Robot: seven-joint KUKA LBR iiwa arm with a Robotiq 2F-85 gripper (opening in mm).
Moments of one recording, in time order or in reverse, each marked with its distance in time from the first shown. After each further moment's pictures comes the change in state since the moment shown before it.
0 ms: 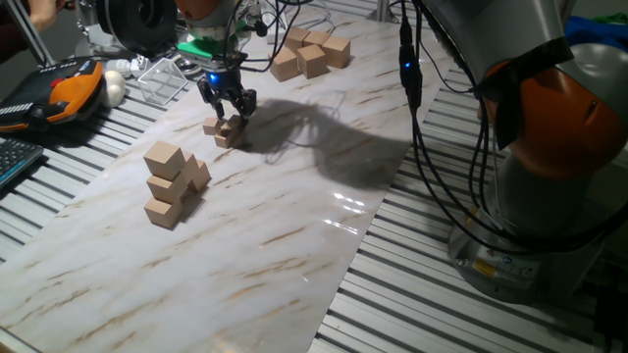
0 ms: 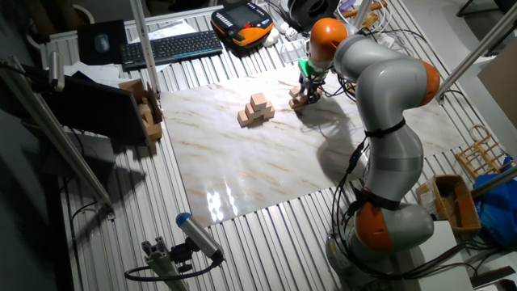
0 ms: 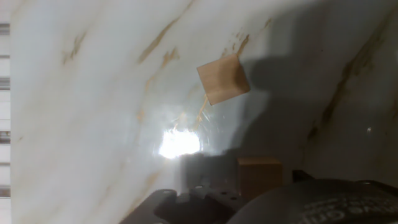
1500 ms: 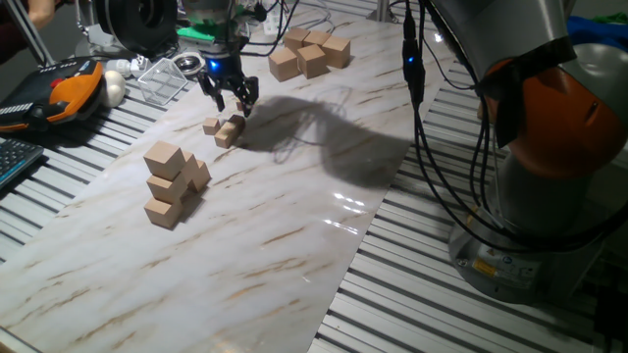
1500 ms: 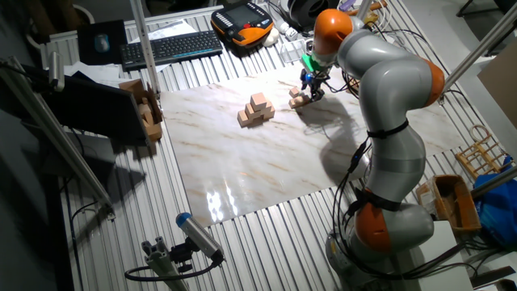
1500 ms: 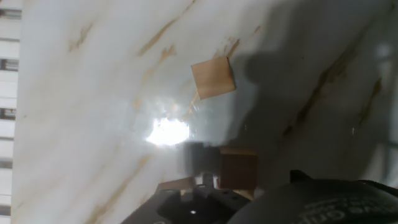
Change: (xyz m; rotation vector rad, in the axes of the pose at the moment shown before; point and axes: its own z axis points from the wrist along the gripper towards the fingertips) arm -0.001 -0.014 -0.033 0.034 0.044 -0.084
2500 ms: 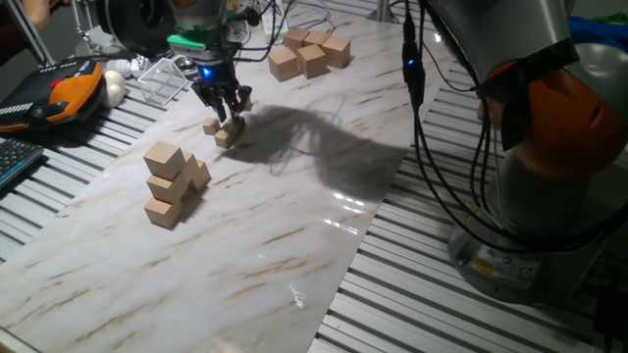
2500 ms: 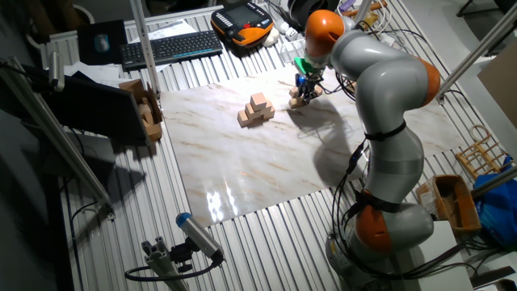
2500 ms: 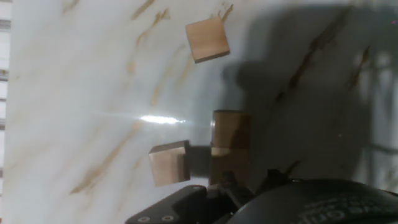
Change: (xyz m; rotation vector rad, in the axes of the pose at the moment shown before) arm 0.033 -0.001 -0.001 -0.007 -0.015 -0.008
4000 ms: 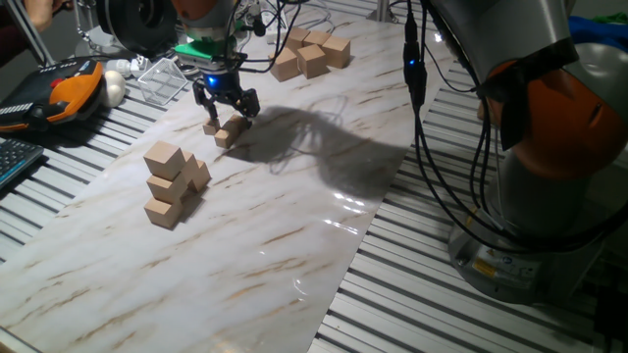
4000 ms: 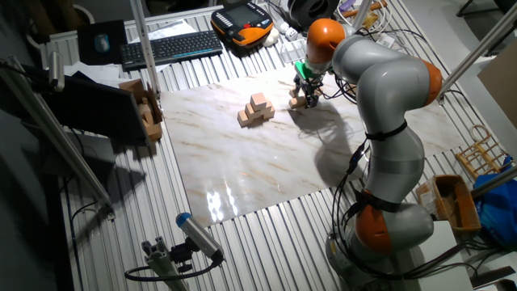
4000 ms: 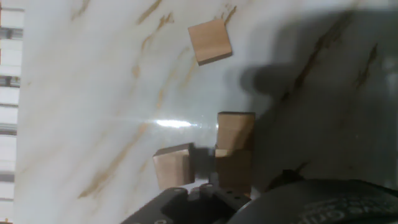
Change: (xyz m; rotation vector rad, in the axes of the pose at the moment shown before) arm -0.006 0.000 0.022 -0.010 -0.013 0.024
